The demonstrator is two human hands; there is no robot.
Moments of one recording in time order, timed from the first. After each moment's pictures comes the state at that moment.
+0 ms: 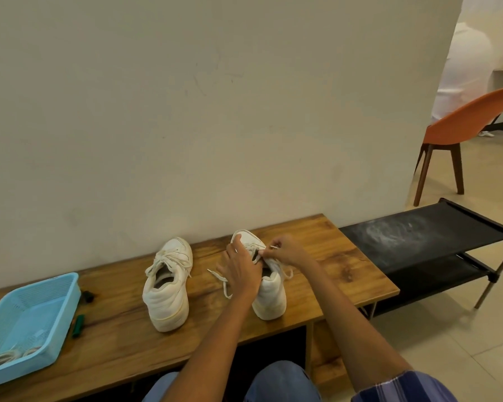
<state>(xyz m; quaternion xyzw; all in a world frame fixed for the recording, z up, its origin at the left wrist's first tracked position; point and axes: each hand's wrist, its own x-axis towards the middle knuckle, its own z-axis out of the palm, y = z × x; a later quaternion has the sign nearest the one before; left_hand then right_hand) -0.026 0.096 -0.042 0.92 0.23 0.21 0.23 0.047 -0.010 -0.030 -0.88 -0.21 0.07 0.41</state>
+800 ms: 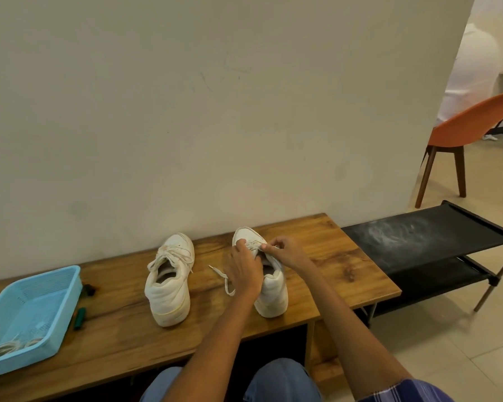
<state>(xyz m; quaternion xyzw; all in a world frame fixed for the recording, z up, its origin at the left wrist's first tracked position) -0.023 0.100 -0.049 0.91 0.23 0.20 0.26 0.043 -0.004 -0.048 -0.85 -0.18 0.04 0.50</state>
